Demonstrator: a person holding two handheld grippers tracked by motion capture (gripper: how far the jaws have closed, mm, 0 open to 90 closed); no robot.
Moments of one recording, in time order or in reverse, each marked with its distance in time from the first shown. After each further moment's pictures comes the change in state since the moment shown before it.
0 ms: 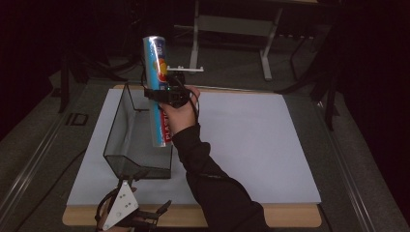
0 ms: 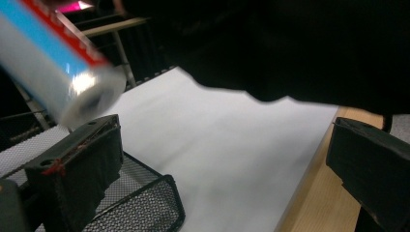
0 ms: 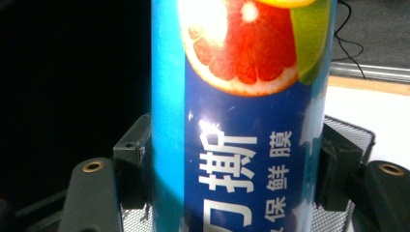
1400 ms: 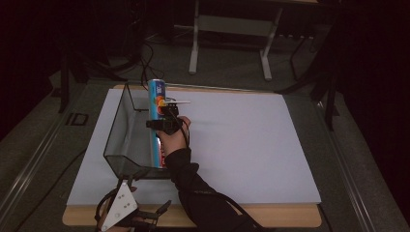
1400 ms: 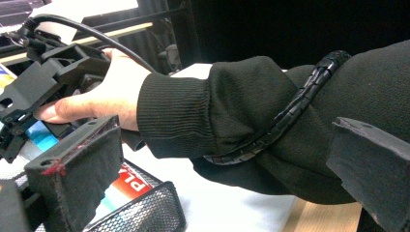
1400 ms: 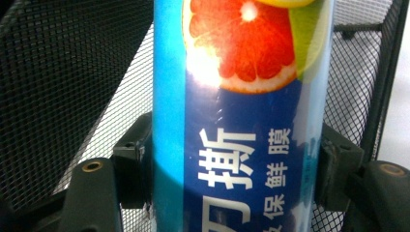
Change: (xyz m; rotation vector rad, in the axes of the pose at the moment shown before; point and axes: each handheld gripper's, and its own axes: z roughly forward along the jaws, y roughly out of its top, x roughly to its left) left arm 0.001 0.000 0.000 -0.023 -0.010 0.002; right arm -0.037 -0.090 0.071 0.191 -0.122 0.150
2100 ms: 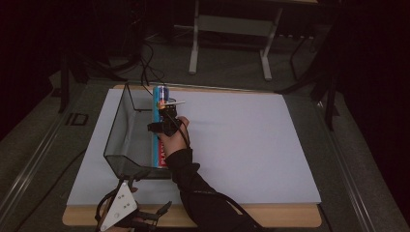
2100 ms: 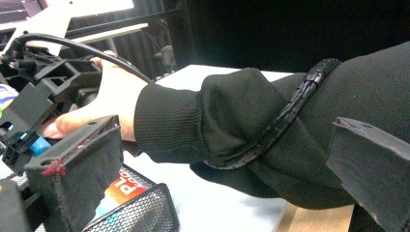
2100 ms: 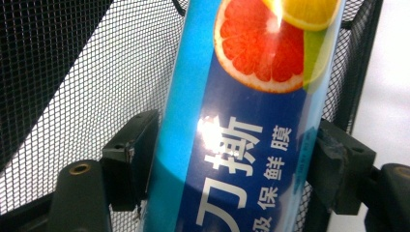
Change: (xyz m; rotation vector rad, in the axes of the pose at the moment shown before) left arm -0.001 0.000 0.000 -0.005 -0.020 -0.013; right arm -0.001 -0.002 0.011 0.047 -0.132 -0.097
